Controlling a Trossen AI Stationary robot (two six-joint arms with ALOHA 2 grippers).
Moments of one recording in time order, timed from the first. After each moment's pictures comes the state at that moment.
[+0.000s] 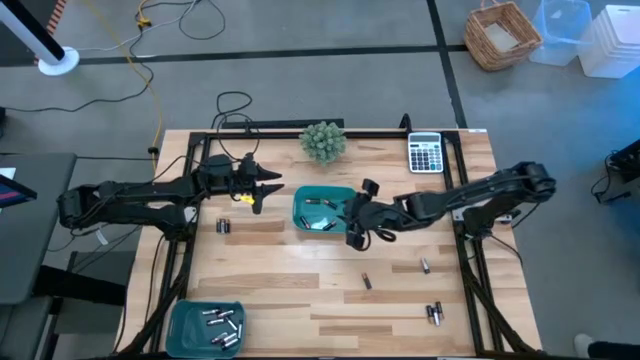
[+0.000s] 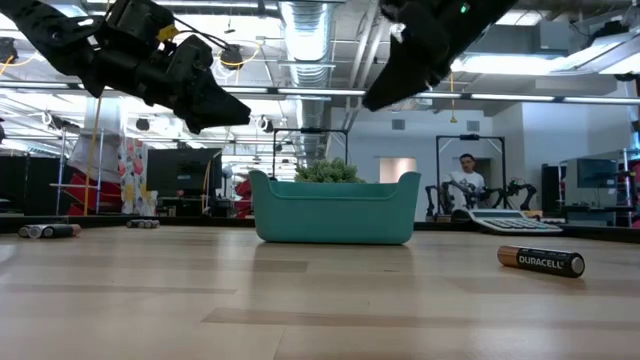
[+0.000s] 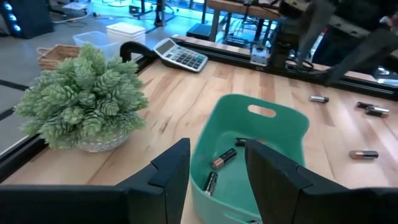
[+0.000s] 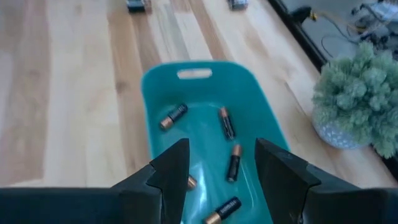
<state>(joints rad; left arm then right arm) 0.41 1.00 0.39 0.40 0.15 -0.04 0.16 1.47 1.00 -0.24 0.50 0.15</state>
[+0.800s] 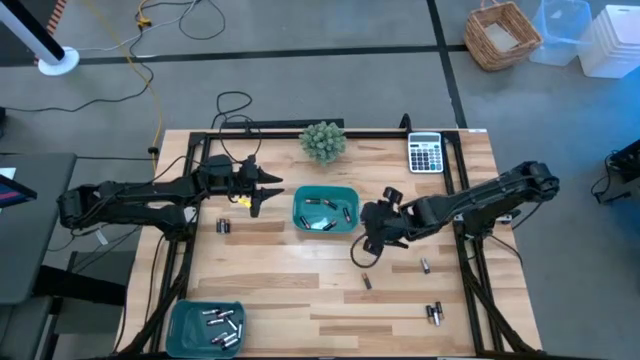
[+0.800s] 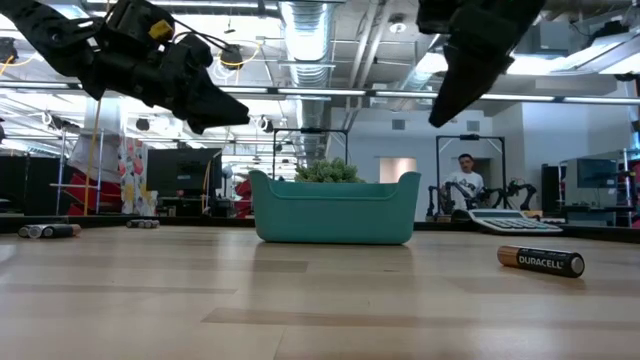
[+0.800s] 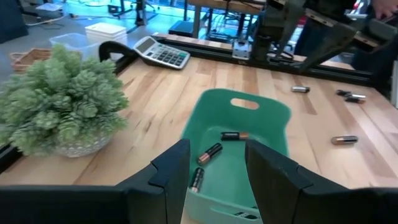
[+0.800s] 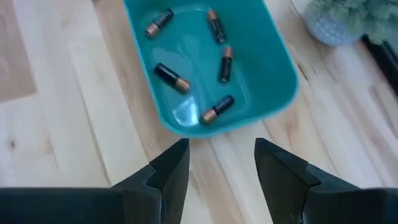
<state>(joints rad) 0.42 1.01 0.39 0.40 0.23 0.01 0.27 1.44 1.08 -0.75 0.50 0.51</state>
